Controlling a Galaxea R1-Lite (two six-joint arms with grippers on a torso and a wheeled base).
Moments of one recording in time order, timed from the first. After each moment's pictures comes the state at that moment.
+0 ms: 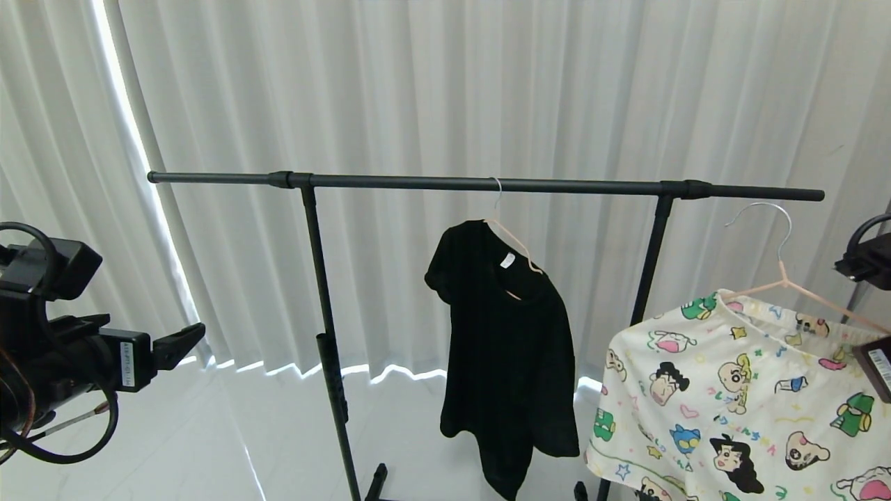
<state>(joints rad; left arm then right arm) 0.17 1.27 -0.50 -0.39 -0.08 0.25 0.22 1.31 -1.00 0.55 -0.50 -0.06</state>
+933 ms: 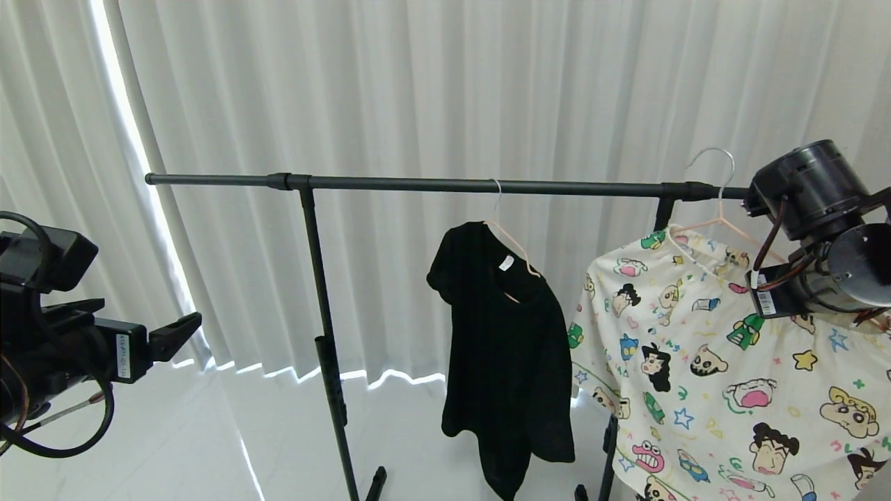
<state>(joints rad) 0.17 1.27 -0.51 -0.43 -0.09 0.30 0.41 1.62 -1.29 0.55 -0.76 0.24</state>
